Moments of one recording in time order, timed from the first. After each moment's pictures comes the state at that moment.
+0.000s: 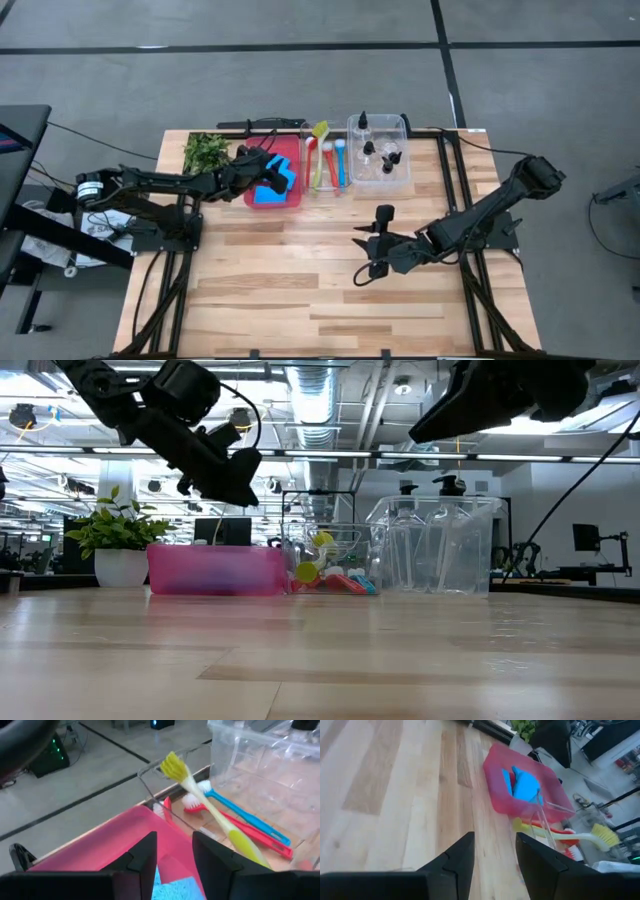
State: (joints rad) left arm 0.27 1.28 0.54 0.30 -0.56 -0.15; right arm 0.49 1.23 0.76 -0.09 0.81 -0.06
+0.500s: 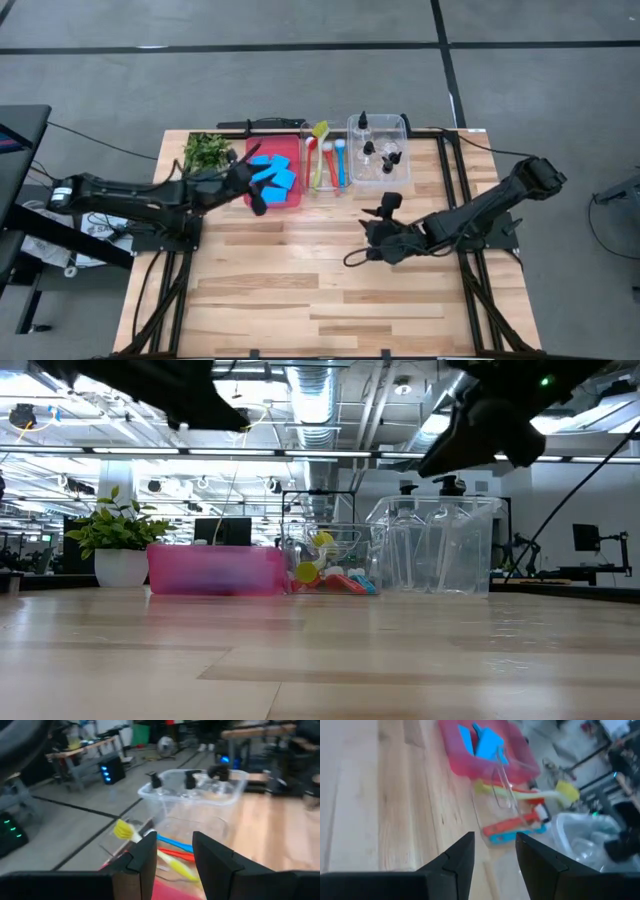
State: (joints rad) left arm 0.01 0.90 0.54 0.18 -0.55 0.12; right arm 0.41 1.23 0.76 -0.28 0.92 0.04
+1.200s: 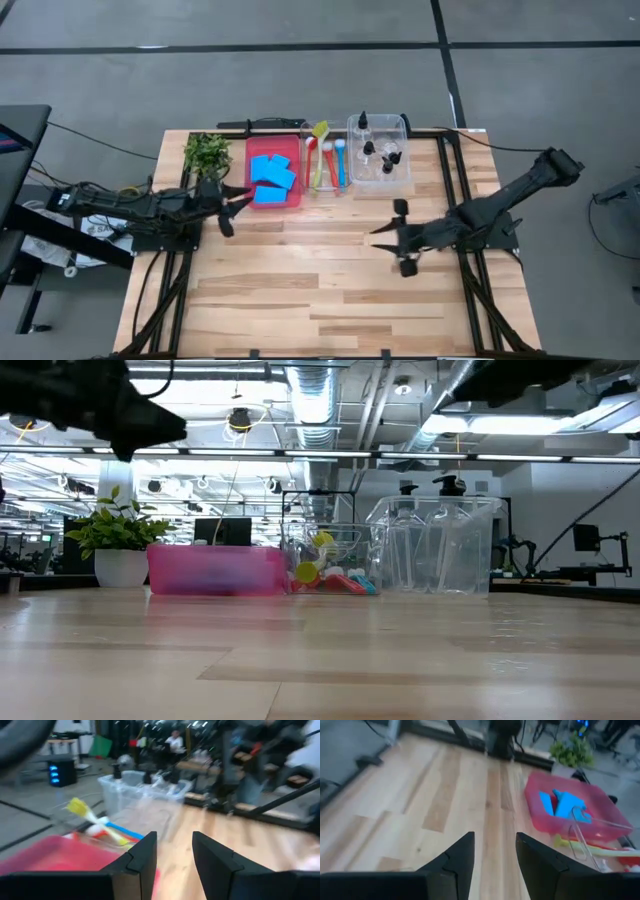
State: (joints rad) left arm -0.16 0.35 0.21 0.08 -0.50 -0.09; right arm 0.48 0.89 0.64 -0.14 0.49 -0.04
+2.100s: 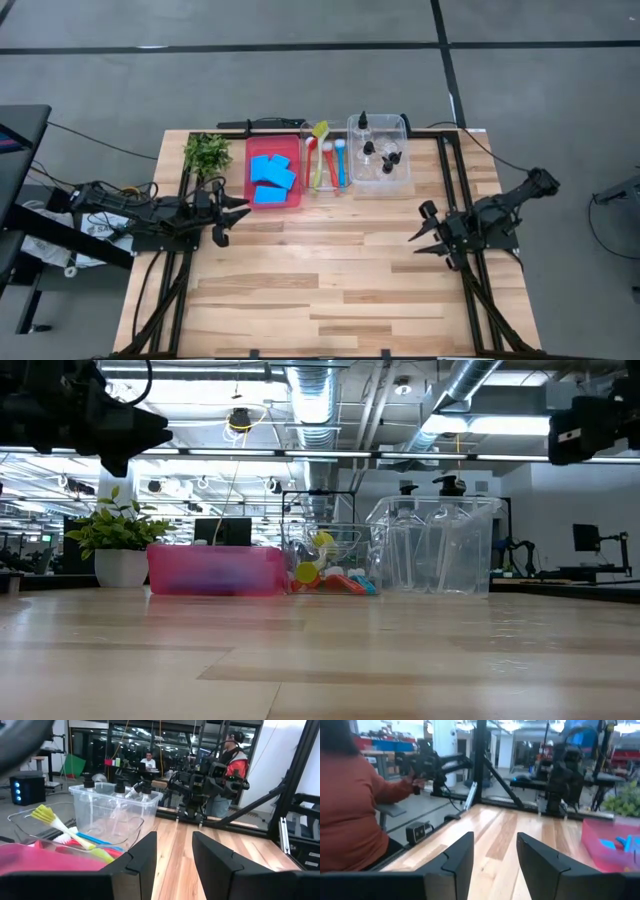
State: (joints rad) left arm -0.28 0.17 0.01 0.26 -0.47 -0.06; right arm 0.50 0.01 0.03 0.00 0.14 -0.07
